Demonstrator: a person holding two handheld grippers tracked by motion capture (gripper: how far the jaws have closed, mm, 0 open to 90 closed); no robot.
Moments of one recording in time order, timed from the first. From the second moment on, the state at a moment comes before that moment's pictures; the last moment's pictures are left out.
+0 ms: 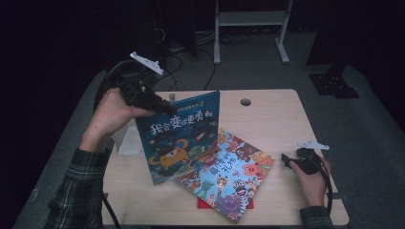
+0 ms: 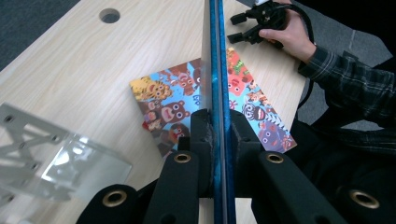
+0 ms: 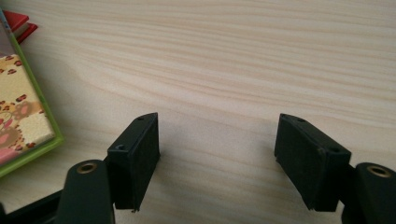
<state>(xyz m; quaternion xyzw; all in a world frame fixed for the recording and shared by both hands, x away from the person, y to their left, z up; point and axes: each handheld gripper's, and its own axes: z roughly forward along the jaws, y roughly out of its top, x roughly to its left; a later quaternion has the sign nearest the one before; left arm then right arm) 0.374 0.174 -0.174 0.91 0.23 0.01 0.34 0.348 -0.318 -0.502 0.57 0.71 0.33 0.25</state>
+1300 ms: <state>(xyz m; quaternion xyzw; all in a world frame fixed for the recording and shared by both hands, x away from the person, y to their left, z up) 0.331 0.363 -0.169 0.83 0.40 0.08 0.39 0.350 -0.317 -0.503 0.57 0.71 0.32 0.25</state>
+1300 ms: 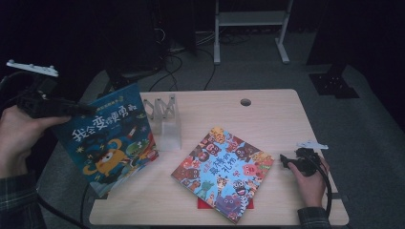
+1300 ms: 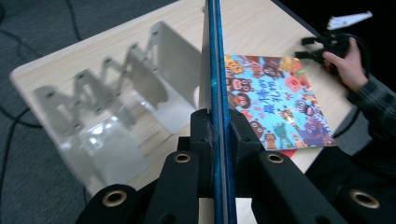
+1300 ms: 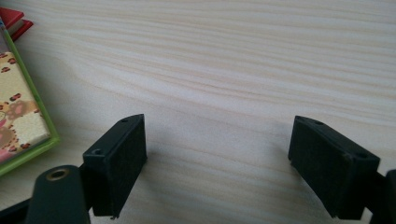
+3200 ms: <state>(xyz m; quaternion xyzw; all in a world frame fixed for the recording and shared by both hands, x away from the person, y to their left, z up) 0.405 0.405 -0.237 0.75 0.49 0.21 0.40 0.350 -0.317 -0.503 0.57 0.71 0.32 0.25</state>
